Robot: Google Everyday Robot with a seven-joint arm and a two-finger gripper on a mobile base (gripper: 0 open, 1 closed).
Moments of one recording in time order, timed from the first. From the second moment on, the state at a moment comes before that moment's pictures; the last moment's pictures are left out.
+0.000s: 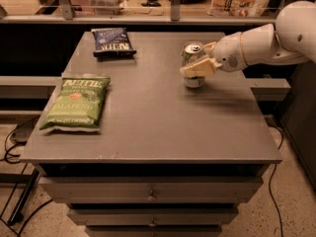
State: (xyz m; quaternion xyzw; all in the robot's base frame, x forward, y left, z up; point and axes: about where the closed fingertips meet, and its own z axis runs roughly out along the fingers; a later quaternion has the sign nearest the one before) arm 0.653 -0.092 0.898 -0.50 0.70 0.26 0.43
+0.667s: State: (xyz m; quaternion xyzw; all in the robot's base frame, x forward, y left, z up) arm 0.617 -0.077 0.917 -0.63 0.69 0.10 0.34
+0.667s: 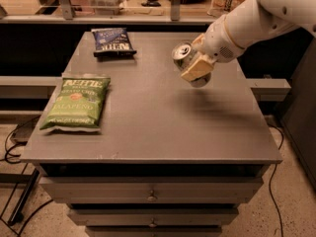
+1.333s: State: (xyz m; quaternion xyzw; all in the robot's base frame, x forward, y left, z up) arm 0.593 -0.098 0.879 -0.70 0.68 -0.03 0.20
